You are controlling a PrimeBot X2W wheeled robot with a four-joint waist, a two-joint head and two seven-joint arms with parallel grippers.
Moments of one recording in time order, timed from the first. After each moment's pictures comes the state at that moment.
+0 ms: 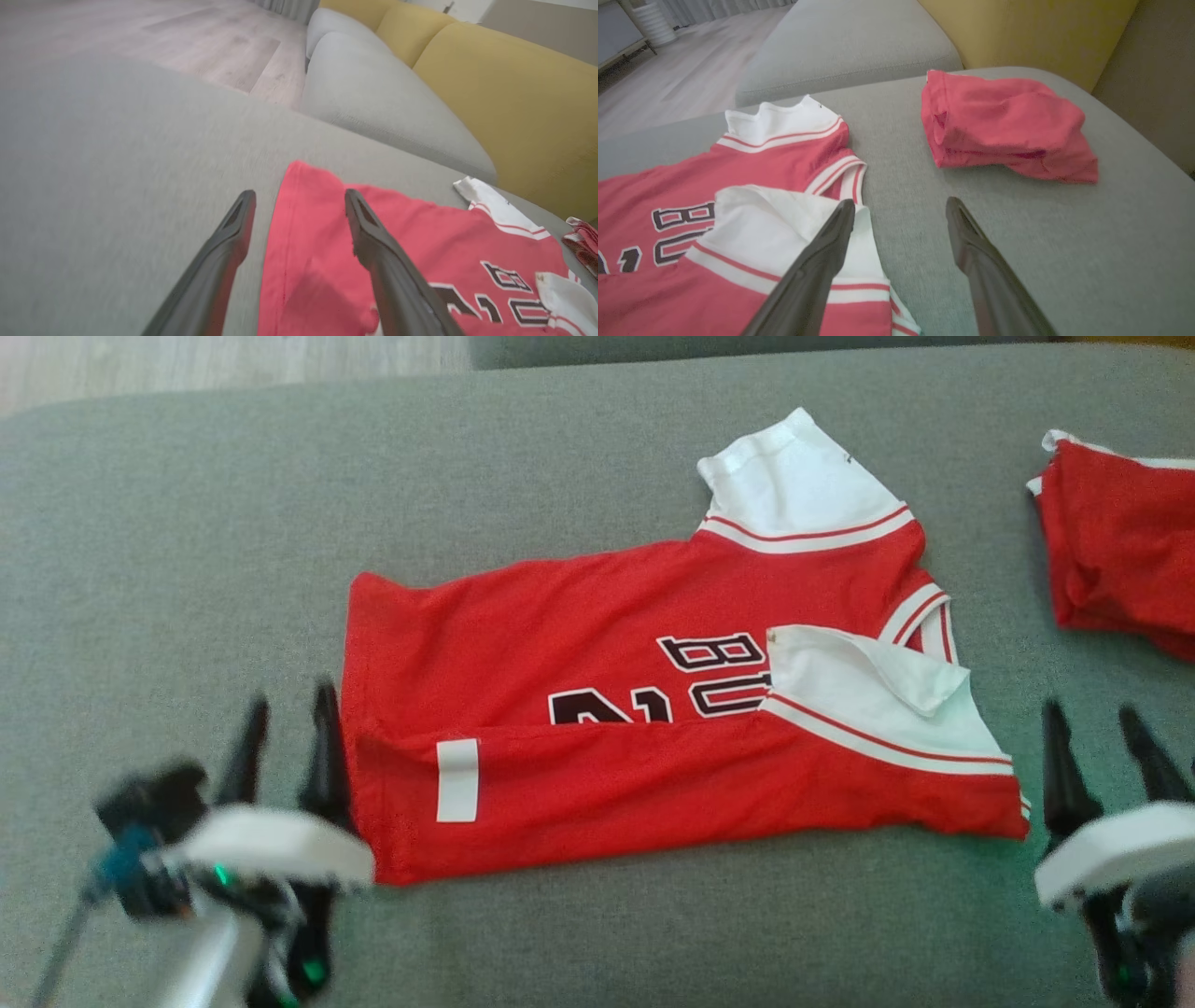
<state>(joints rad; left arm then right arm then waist) -0.11 0.26 -0.32 0.07 -0.72 0.20 -0.03 0.04 -0.04 -0.23 -0.06 0.18 0.13 0.26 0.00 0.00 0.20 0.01</state>
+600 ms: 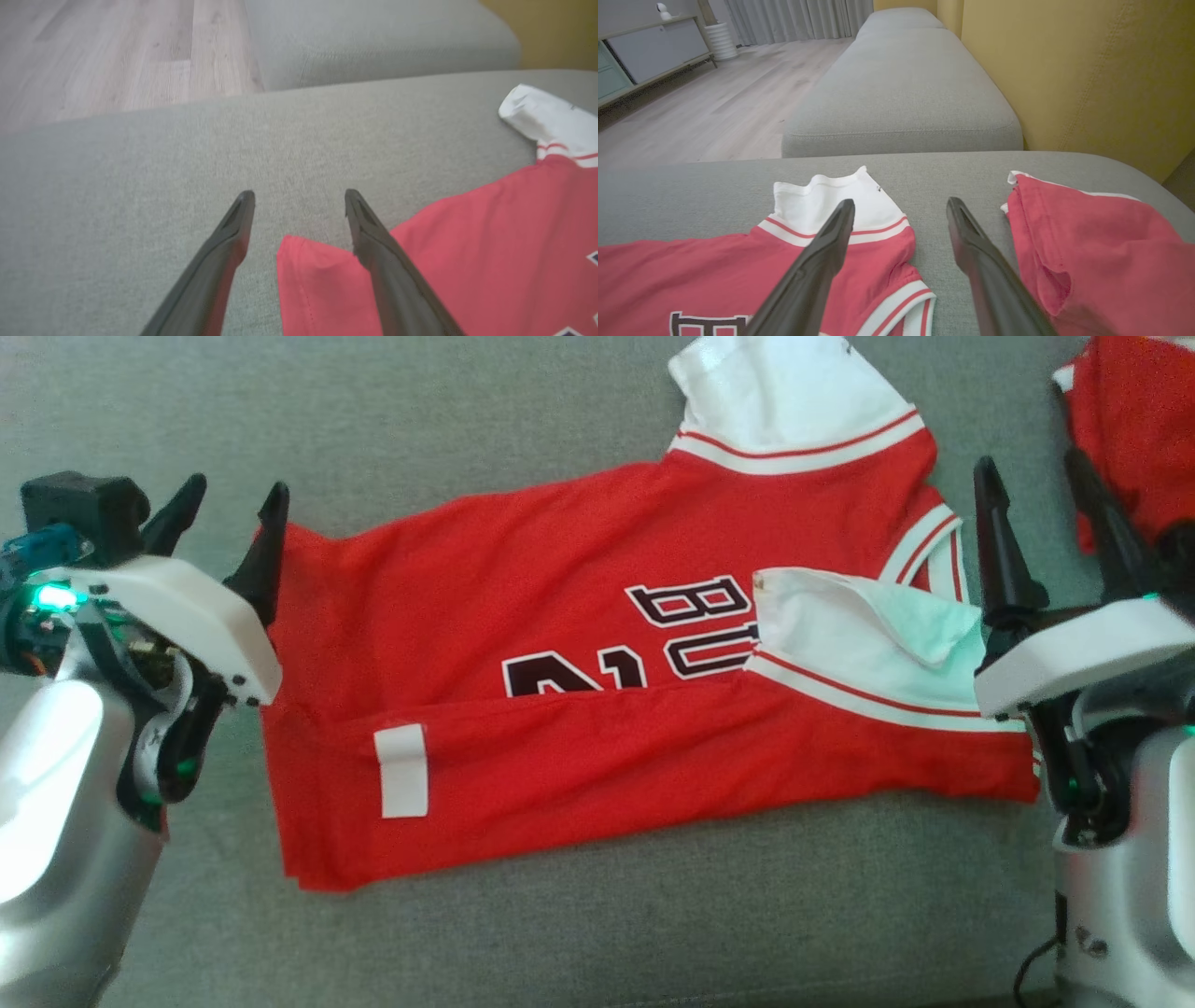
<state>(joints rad) -0.55 0.51 -0.40 0.10 -0.63 0.10 0.40 -0.29 -0.04 -0.07 -0.12 0.13 0.13 0.29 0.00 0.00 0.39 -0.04</state>
